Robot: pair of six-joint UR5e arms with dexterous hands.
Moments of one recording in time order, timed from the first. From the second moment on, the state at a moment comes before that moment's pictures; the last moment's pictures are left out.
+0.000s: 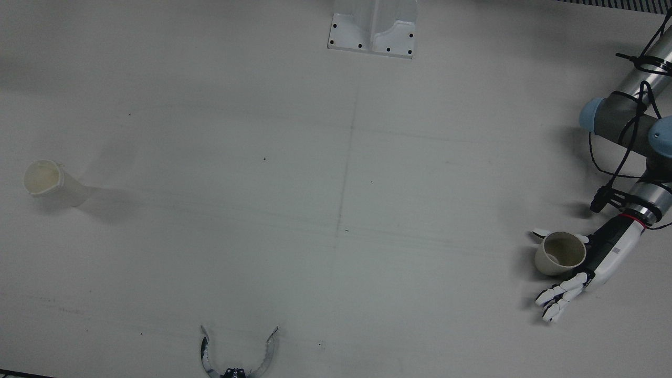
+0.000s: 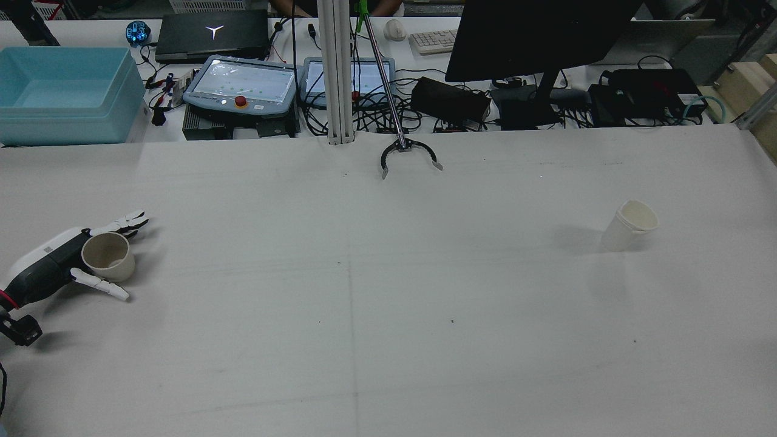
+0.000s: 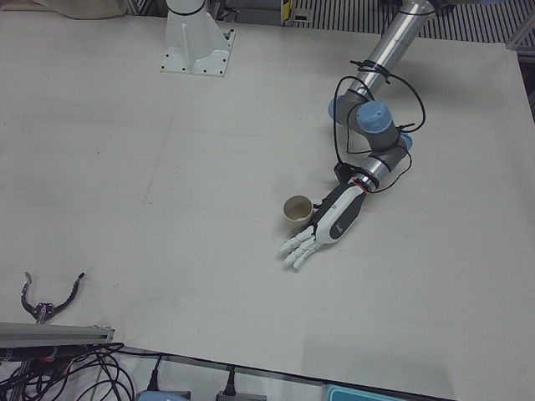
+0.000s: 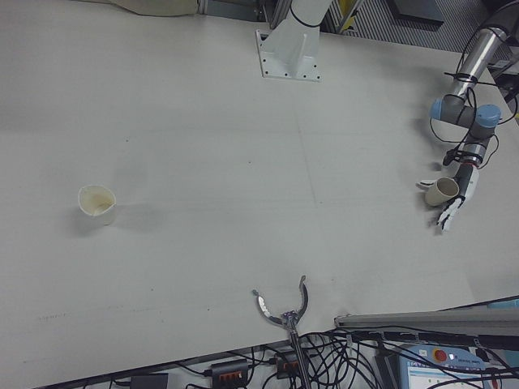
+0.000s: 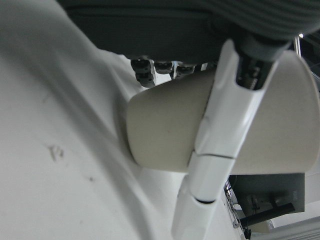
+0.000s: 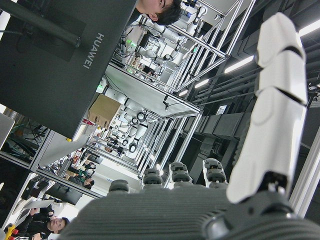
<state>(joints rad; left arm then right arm) -0.81 -1.70 -1.37 -0.32 1.38 0.56 1.59 -1.60 1.90 -3.27 -1.54 -0.43</state>
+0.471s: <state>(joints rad) -0.81 -1.70 -1.37 -0.31 1.39 0.54 1.59 -1.60 1.90 -3.27 -1.54 -0.43</state>
